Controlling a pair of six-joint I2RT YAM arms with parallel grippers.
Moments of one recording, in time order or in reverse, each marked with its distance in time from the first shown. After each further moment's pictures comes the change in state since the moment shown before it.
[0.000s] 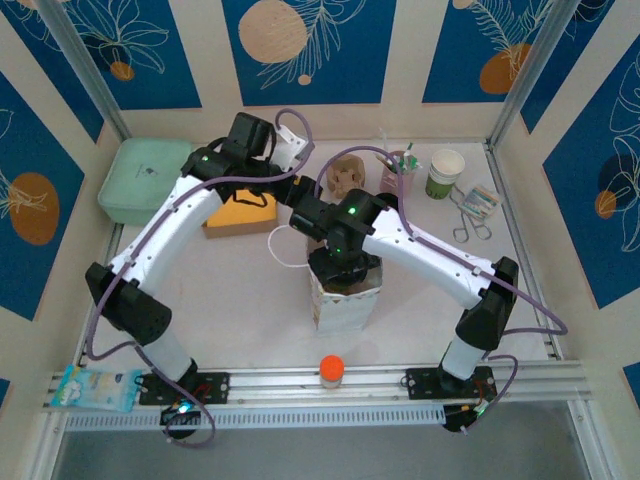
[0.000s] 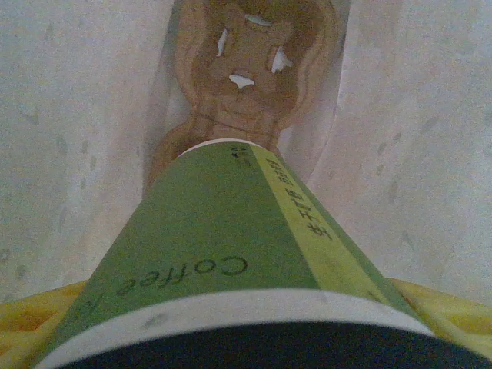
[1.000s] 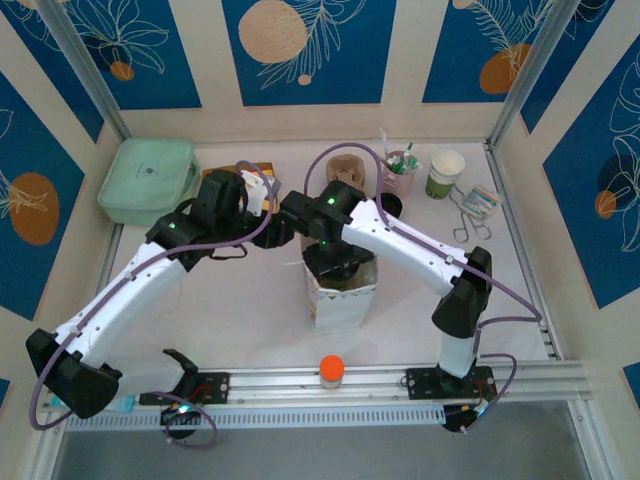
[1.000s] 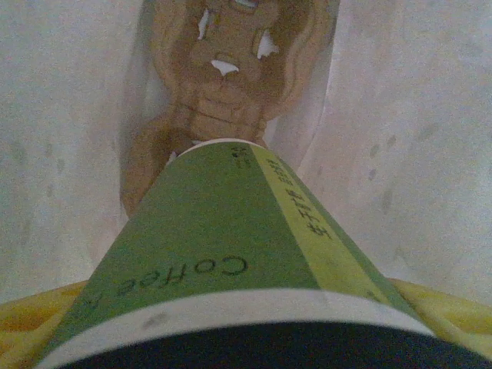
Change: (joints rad) left arm -0.058 -0.467 -0.567 0.230 -0.199 -0.294; right arm -0.013 0.140 0.129 -0.103 0.009 -0.011
